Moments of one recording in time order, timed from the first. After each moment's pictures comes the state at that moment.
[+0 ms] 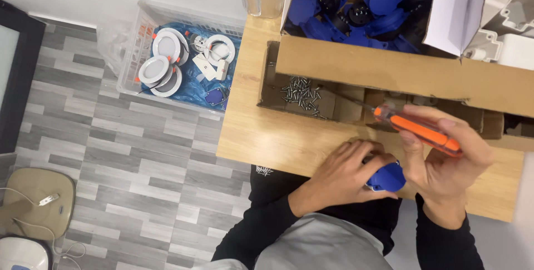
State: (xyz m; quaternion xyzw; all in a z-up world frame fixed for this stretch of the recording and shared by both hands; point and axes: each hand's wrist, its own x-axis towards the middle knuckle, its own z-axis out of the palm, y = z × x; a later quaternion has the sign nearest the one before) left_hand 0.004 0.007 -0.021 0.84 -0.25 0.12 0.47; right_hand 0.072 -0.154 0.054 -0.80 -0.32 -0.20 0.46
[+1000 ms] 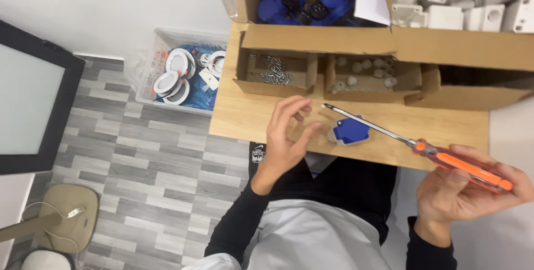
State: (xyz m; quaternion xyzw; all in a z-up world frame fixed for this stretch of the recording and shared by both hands) left_hand -0.027 0.037 0.027 0.76 -0.12 0.27 0.58; right_hand -0.042 -0.247 0.023 -0.68 -0.10 -0.44 0.58
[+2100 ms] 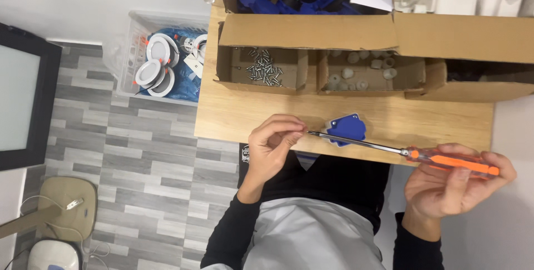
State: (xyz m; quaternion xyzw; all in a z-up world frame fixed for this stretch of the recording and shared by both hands) left_hand -0.033 0.039 0.005 0.63 -0.06 0.15 0.76; right_hand -0.043 -0.261 -0.011 -0.62 -0.01 -0.30 0.72
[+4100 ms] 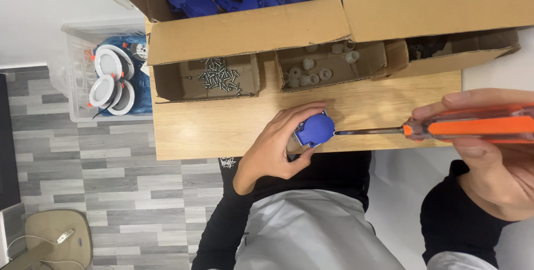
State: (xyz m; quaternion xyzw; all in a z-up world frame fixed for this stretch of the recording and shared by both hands) left_hand 0.016 0.012 0.013 0.78 -0.28 -0.07 0.56; right_hand 0.006 -0.281 0.149 -0.82 -0.09 -0.03 0.56
